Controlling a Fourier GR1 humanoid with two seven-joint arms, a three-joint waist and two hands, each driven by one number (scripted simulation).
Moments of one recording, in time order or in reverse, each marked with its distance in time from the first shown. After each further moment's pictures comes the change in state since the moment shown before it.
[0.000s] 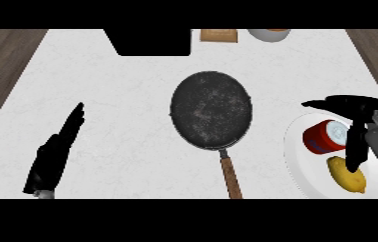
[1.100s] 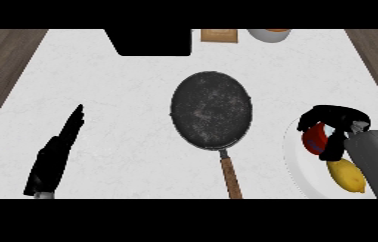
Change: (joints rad) left arm 0.015 -0.070 0.069 0.005 -0.070 -0.070 -0.024; right arm 0.036 0.141 -0.065 0.166 0.281 -0.112 -0.191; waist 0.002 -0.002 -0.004
